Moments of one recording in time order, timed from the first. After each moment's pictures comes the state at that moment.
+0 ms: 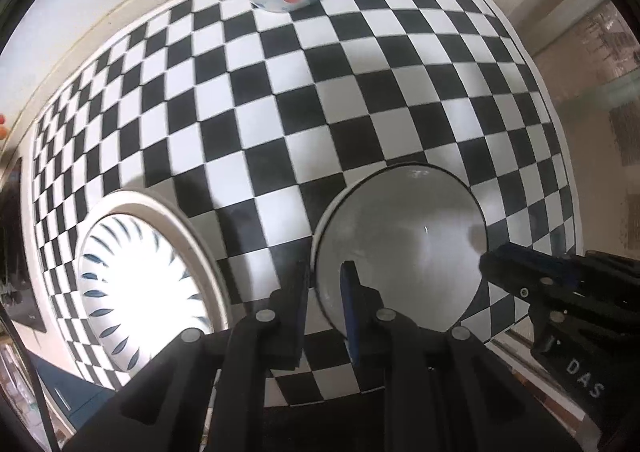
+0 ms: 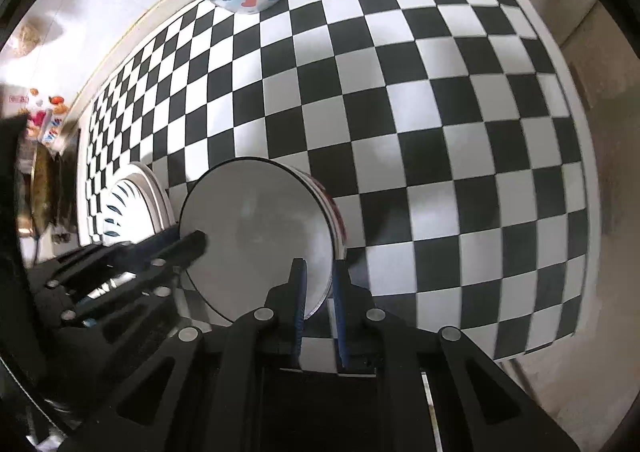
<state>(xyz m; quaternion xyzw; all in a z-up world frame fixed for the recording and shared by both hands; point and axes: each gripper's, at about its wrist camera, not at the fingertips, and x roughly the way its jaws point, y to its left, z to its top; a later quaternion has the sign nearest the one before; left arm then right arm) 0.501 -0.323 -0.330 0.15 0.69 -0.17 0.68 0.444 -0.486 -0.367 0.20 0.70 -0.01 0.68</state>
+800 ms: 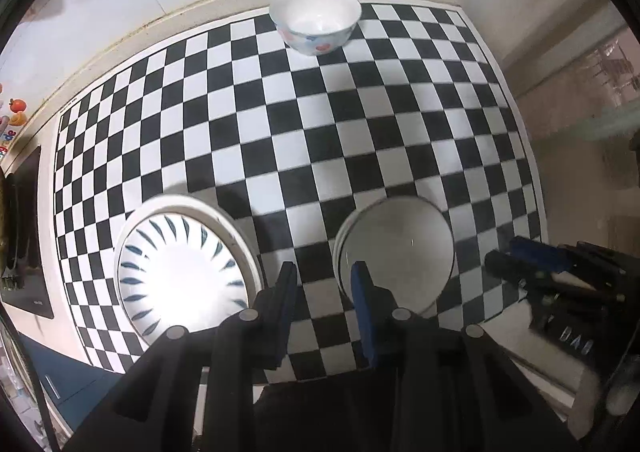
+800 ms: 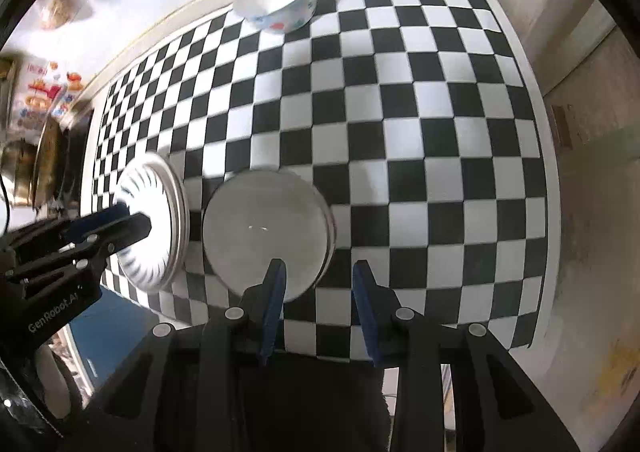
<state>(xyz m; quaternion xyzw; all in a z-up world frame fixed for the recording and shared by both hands) 0.523 -0.299 -0.264 0.10 0.69 -0.17 0.70 0.447 -0.504 -0.311 0.17 0.69 0.01 0.70</state>
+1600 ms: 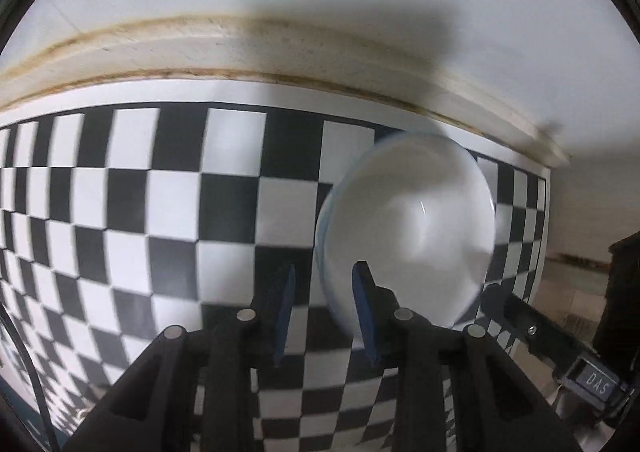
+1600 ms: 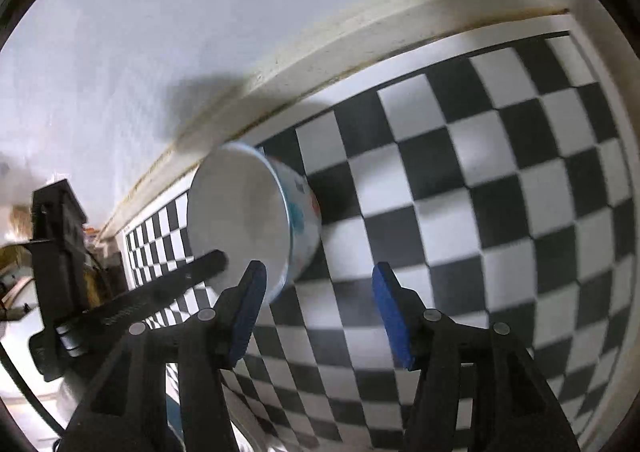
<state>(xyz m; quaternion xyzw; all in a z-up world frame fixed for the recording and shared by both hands) 0.787 -0.322 -0.398 -0.07 0.75 -0.13 0.65 0.716 -0.585 -0.415 0.34 0.66 0.02 0.67</state>
